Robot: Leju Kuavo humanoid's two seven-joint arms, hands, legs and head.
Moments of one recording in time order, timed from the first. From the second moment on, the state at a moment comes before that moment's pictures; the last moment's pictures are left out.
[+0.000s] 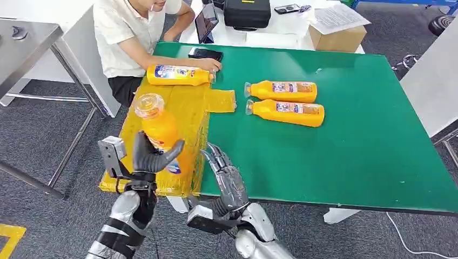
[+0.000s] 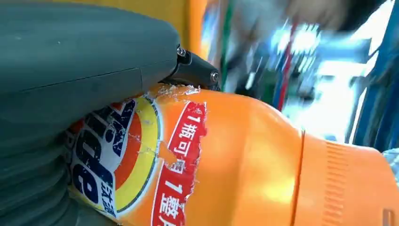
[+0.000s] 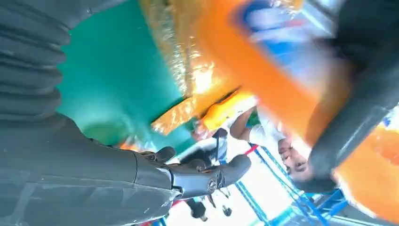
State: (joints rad) left arm -0.26 -0.13 -0.24 -1.23 0.31 0.33 -0.42; right arm -0.24 0.18 0.70 -0.98 0.77 -0.69 -0.47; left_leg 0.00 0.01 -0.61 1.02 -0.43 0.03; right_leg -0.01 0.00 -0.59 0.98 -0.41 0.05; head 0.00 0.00
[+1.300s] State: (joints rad) left arm -0.58 -0.06 -0.26 -0.68 -0.47 -0.13 -0.22; right arm -0.20 0.14 0.59 -0.99 0.77 -0.51 -0.39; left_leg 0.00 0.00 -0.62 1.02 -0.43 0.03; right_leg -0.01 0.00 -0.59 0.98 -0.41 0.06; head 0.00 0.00
